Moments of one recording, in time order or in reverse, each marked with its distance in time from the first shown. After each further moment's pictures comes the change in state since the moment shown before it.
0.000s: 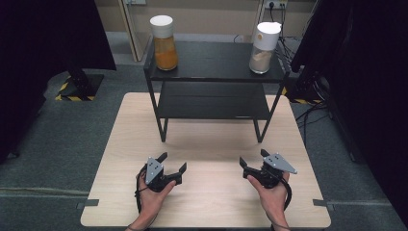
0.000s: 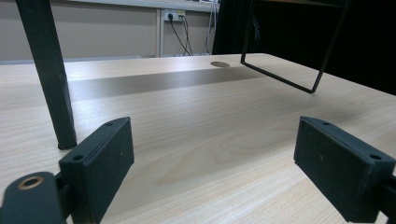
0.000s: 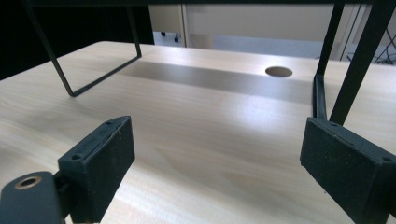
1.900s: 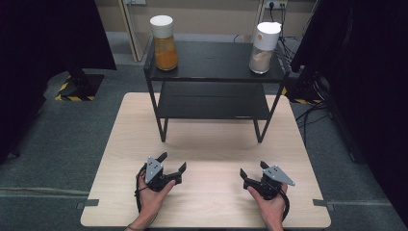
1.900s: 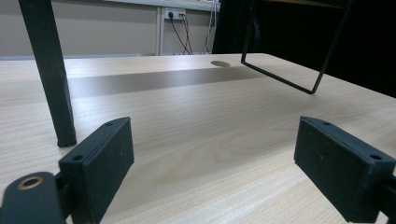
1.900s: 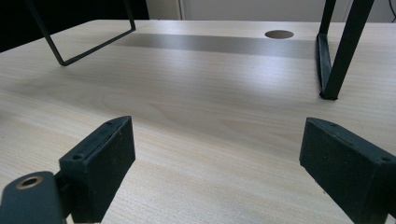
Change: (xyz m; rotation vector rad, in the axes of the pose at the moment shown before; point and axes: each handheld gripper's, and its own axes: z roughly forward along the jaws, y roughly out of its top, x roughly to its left) left arm 0.002 0.001 0.001 0.006 -0.002 -0.014; right arm -0.003 -0.042 -0.001 0.029 -0.006 0.033
